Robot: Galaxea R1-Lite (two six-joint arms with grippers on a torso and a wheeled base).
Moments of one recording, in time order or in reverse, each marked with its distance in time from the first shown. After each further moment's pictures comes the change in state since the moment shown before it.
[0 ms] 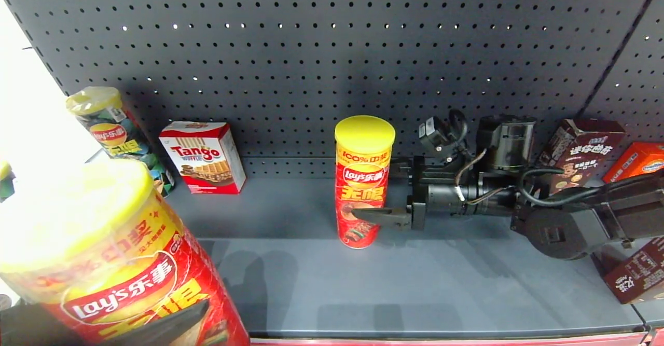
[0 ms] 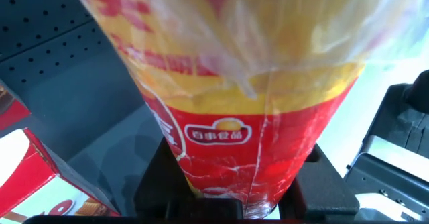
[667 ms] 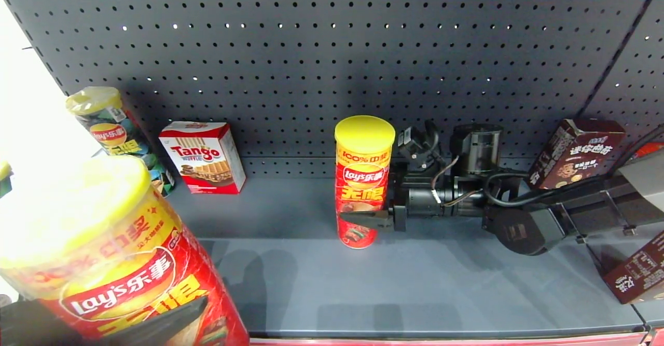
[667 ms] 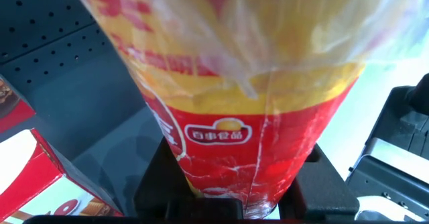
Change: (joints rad) left arm 0.008 0.001 -0.003 0.000 0.001 0.000; right arm 0.011 0.106 -0.083 -0.004 0.001 -0.001
